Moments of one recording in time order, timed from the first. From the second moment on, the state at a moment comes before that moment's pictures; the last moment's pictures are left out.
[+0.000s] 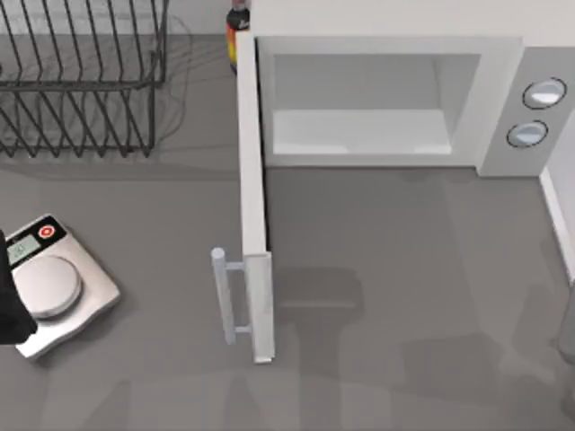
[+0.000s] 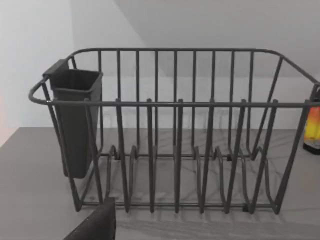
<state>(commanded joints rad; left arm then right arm) 0.00 0.00 0.00 0.00 0.00 0.00 0.06 1.56 0.57 -0.58 0.00 -1.06</state>
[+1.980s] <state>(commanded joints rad) 0.00 0.00 0.00 0.00 0.00 0.00 0.22 1.58 1.02 -0.72 0.16 -0.73</state>
